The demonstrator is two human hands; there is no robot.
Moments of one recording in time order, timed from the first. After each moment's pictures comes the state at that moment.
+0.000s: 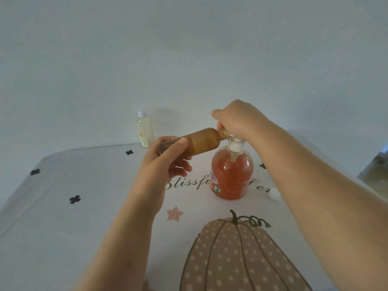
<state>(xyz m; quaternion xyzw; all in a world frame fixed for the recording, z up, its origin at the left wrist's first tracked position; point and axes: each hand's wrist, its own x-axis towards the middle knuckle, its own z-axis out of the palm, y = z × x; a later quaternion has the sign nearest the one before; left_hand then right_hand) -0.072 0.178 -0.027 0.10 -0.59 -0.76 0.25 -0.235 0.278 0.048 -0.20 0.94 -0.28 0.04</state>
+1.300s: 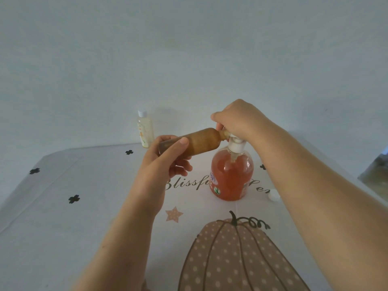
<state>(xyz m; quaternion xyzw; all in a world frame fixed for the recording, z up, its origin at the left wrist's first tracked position) -0.073 0.179 -0.027 0.09 -0.59 -0.75 0.27 -0.238 0.276 0.047 -0.20 0.94 -0.29 0.06</state>
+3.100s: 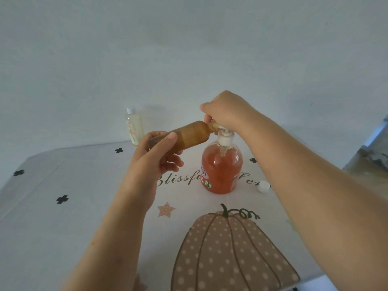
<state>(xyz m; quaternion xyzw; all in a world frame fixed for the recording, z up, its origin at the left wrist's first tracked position) -0.073 0.180 -0.027 0.09 -0.59 -0.76 0.26 -0.223 0.281 0.060 -0.22 0.92 -0.31 0.08</state>
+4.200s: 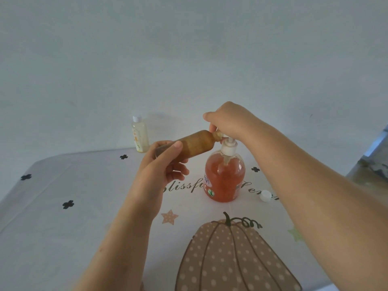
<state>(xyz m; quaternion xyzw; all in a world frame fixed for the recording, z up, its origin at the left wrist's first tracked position) -0.072 0.183 -0.023 0.09 -0.57 -0.77 0.25 -0.216 0.280 0.069 -0.20 0.93 -0.29 0.08</state>
